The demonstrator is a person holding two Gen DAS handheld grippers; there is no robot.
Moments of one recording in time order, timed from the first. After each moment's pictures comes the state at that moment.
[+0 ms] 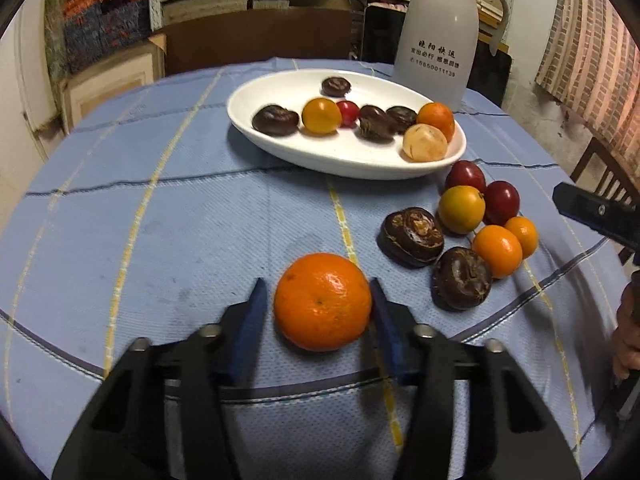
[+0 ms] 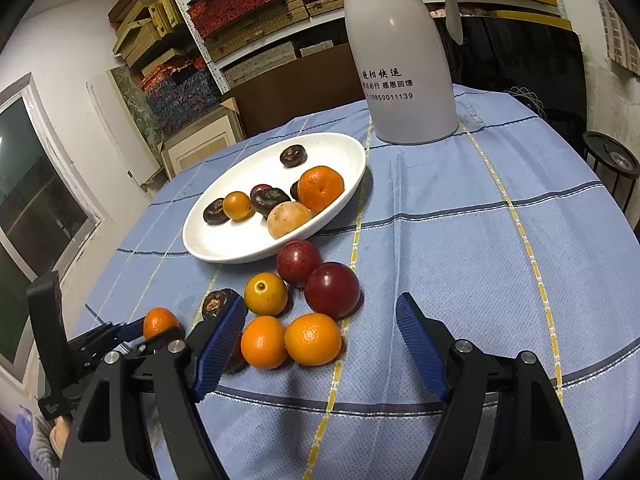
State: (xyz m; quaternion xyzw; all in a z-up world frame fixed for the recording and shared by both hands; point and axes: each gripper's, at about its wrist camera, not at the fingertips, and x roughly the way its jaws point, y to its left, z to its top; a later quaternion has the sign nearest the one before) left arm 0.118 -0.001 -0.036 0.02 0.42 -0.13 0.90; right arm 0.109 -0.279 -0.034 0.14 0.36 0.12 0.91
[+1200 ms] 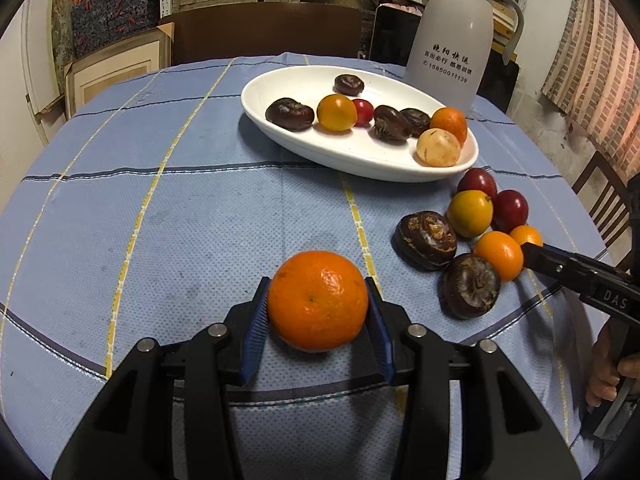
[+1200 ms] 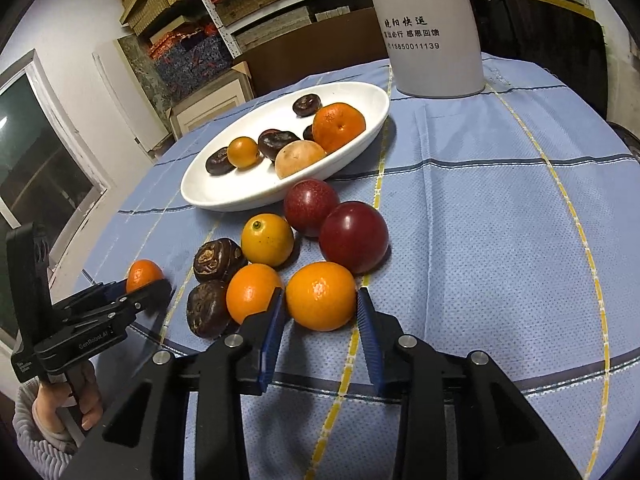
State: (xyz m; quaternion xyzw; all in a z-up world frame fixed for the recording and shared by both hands) left arm 0.120 0.009 -0.038 0.00 0.42 -0.12 0.90; right arm 0.116 -0.260 -0.069 0.13 0.41 0.15 0.89
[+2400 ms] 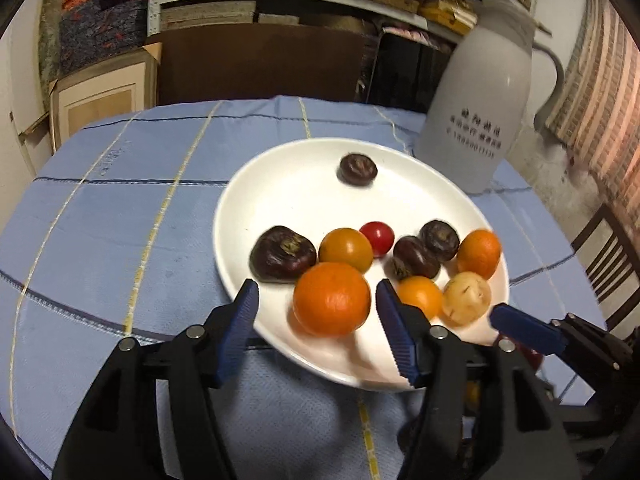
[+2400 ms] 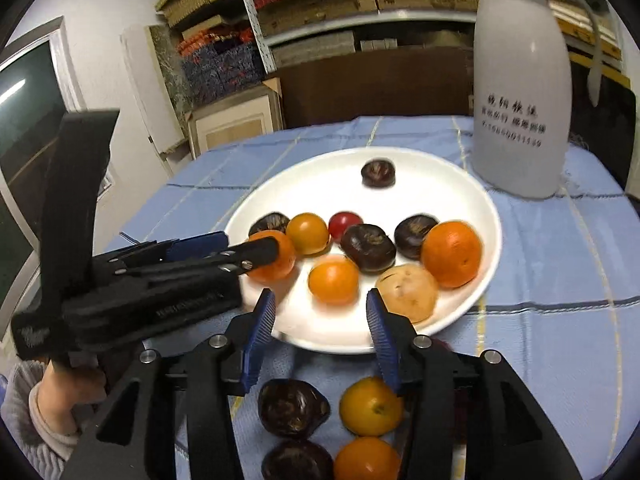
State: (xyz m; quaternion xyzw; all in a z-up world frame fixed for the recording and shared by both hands) left arm 0.242 -0.001 0.002 -0.03 0.39 -0.13 0.91; right arm 0.183 -0.182 -0.018 0.06 0.35 0.17 0.92
